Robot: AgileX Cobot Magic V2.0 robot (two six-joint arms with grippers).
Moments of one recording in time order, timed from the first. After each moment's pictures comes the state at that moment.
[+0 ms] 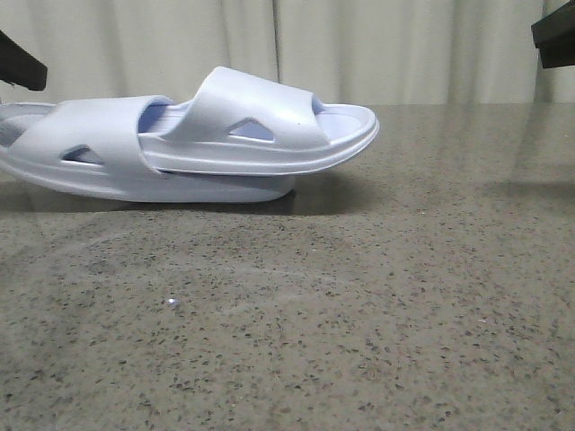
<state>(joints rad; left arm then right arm) 0.14 1.41 -0.83 -1.30 0.89 1.08 -0.33 1.40 -0.86 1.34 1.18 -1.14</state>
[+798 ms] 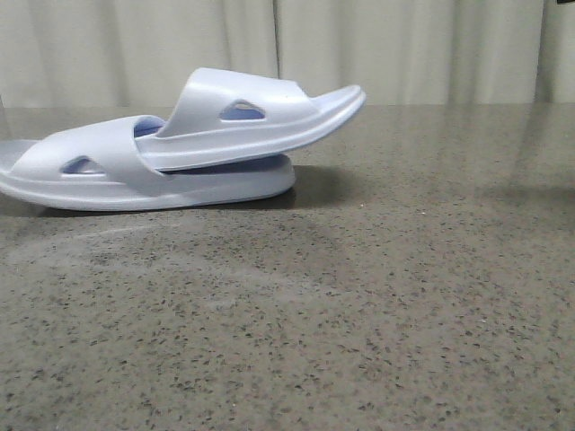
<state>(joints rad) 0.24 1.12 -0.97 -1.20 1.01 1.10 -0.31 1.23 -0.84 1.35 1.15 -1.14</state>
